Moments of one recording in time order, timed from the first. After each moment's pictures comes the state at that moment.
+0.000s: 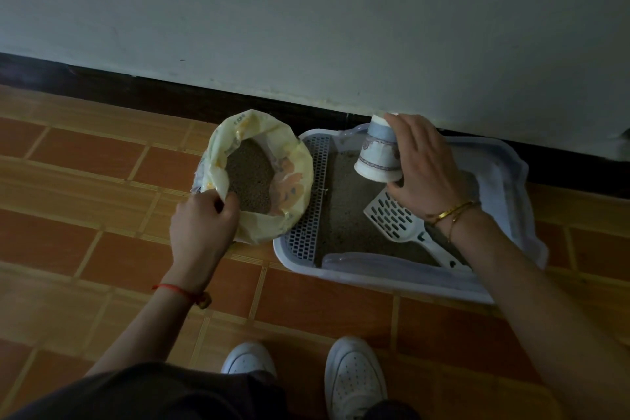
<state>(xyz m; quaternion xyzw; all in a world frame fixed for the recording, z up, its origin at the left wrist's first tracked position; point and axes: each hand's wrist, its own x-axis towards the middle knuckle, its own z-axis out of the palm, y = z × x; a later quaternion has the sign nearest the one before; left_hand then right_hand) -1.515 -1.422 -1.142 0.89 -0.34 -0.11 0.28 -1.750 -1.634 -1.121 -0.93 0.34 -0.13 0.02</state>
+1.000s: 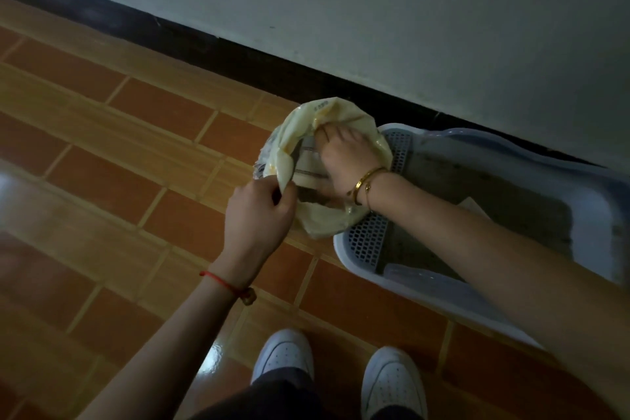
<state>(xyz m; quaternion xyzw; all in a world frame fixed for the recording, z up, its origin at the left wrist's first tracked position) -1.497 -1.401 -1.141 0.87 -0.34 -0.15 0.33 -1.548 -1.568 -1.162 -0.99 0.16 0.05 0.01</state>
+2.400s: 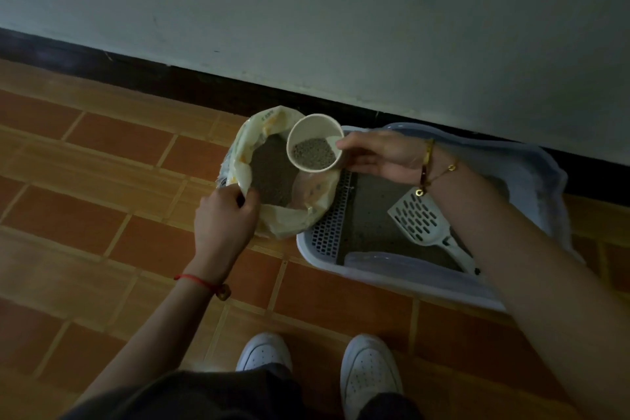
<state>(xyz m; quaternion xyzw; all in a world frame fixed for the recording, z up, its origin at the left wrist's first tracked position) -1.508 -1.413 -1.144 0.88 -0.33 -0.15 0.30 -1.657 -1.632 -1.106 -0.56 0.36 0.03 0.75</state>
